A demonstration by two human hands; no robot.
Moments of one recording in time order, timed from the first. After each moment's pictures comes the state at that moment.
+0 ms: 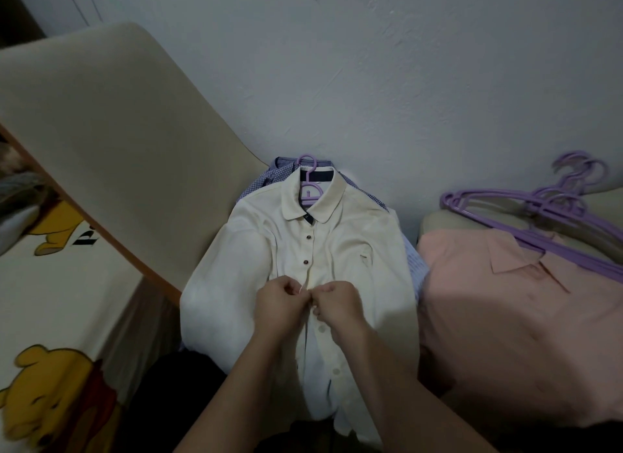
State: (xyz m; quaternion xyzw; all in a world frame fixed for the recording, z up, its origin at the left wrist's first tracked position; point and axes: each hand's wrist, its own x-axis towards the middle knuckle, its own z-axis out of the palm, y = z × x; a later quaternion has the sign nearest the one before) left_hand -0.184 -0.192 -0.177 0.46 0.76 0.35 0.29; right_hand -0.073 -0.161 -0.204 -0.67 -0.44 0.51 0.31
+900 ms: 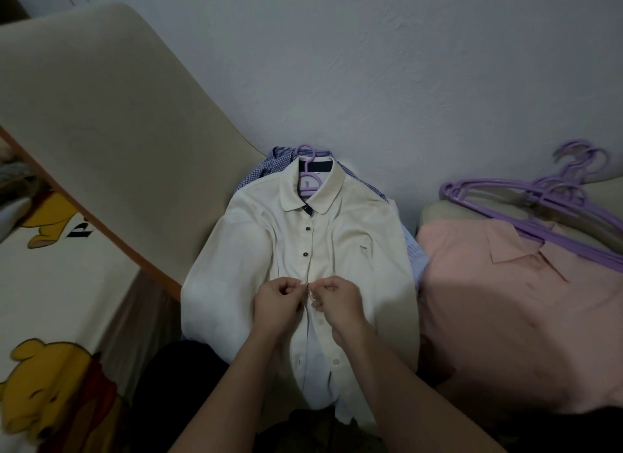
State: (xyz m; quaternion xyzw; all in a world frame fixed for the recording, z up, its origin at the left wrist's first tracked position) left_hand -0.189 -0.199 -0.203 0.38 0.70 0.45 0.40; right_hand -0.072 -0.177 -0.207 -0.63 -0.38 0.56 0.38
